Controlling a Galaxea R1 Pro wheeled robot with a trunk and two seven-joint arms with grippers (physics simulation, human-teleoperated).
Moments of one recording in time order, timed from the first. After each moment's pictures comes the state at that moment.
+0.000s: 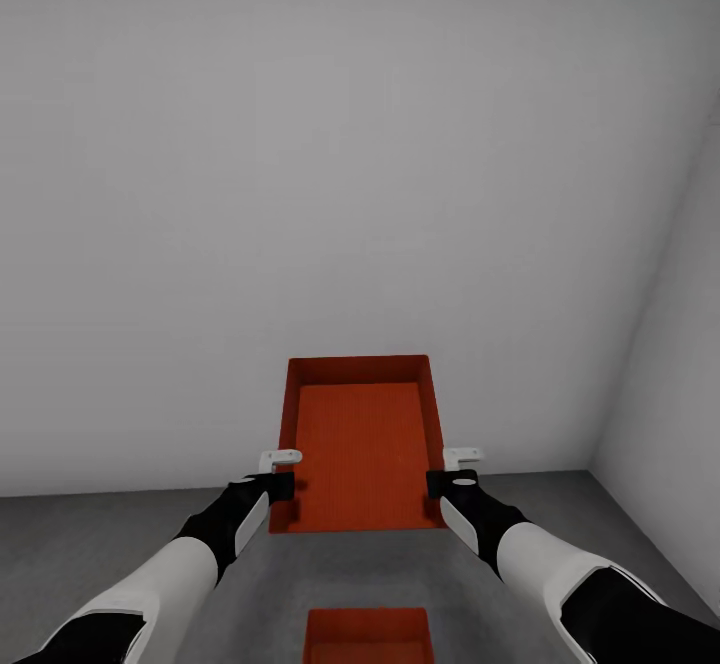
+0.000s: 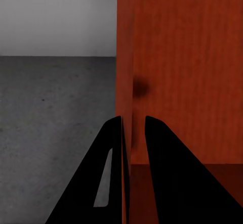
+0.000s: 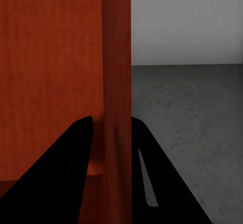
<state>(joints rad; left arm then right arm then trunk) -0.77 -0.09 0.00 -0.35 0.05 0.25 0.07 -0.85 0.07 0.55 -0.20 -0.49 0.11 -0.29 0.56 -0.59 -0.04</state>
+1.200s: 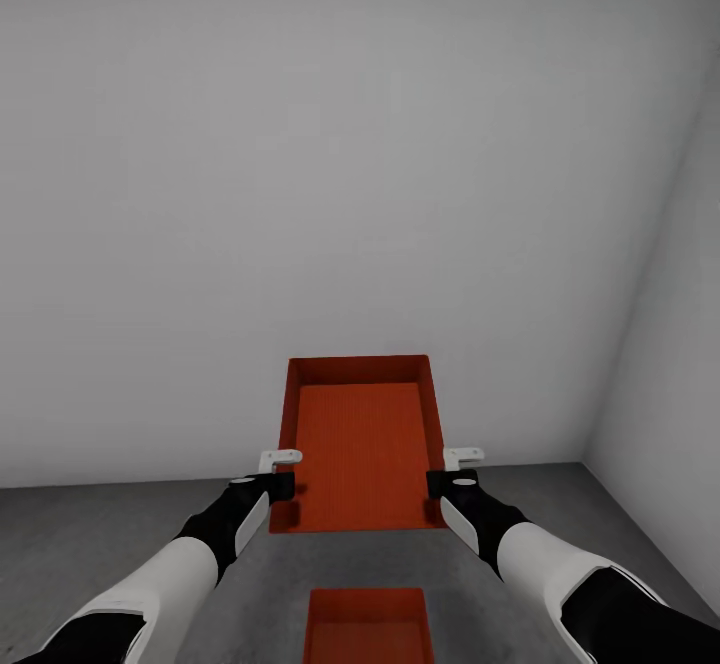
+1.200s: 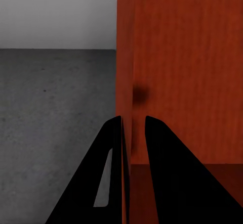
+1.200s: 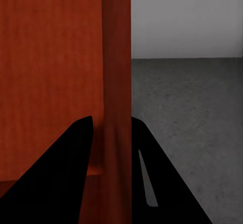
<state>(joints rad) -0.77 -0.09 0.00 -0.35 0.05 0.25 0.07 -0.85 0.07 0.55 -0.20 -0.49 0.11 -0.28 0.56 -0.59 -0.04</state>
